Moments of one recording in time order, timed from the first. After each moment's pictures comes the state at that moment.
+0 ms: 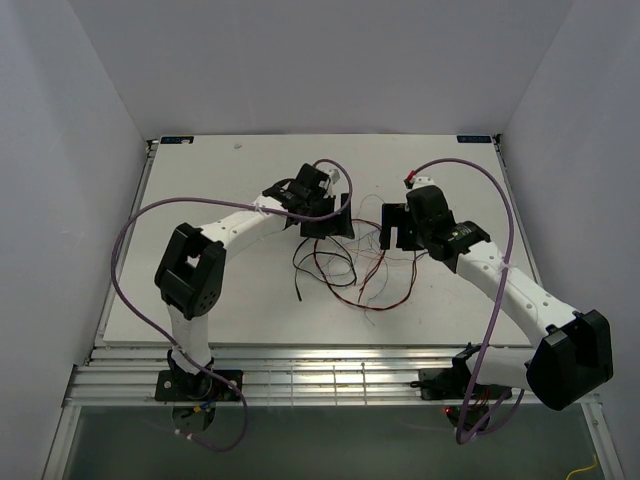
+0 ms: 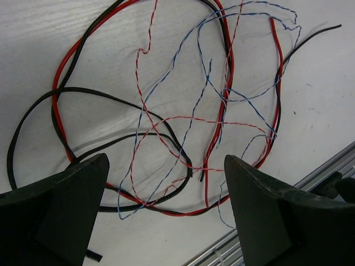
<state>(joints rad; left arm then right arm) -0.64 1.88 1.46 -0.47 0.22 -0.50 0.51 1.23 0.98 -0.51 0.13 0.34</state>
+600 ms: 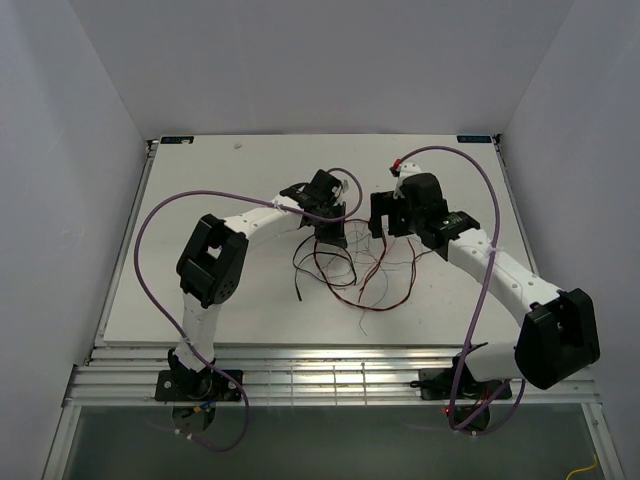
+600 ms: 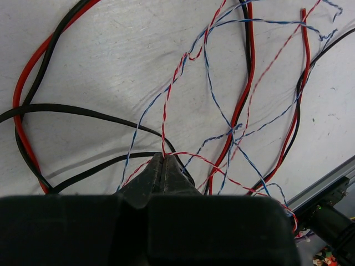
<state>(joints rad) -0.66 2.06 1.57 -0.50 0.25 -0.54 0.49 1.33 1.03 -0.37 0.04 0.21</state>
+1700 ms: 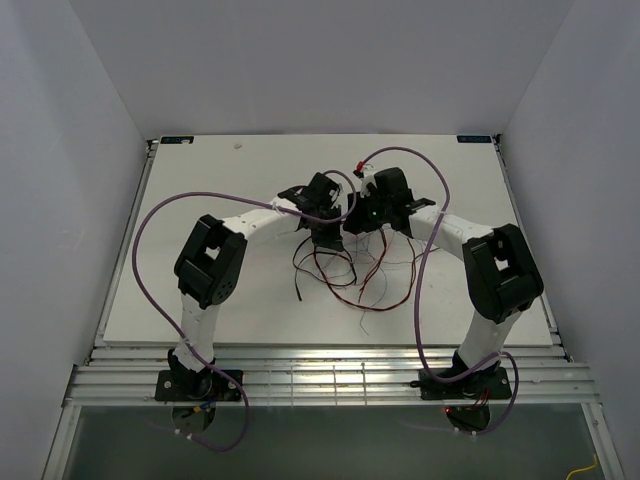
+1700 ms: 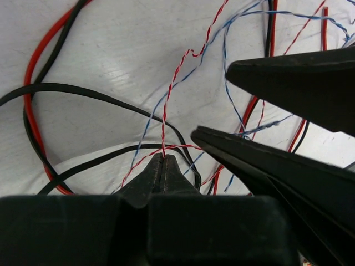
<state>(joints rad) -0.66 2.05 1.53 -0.50 0.23 -0.59 0.49 1.78 1.16 -0.11 -0.32 0.15</state>
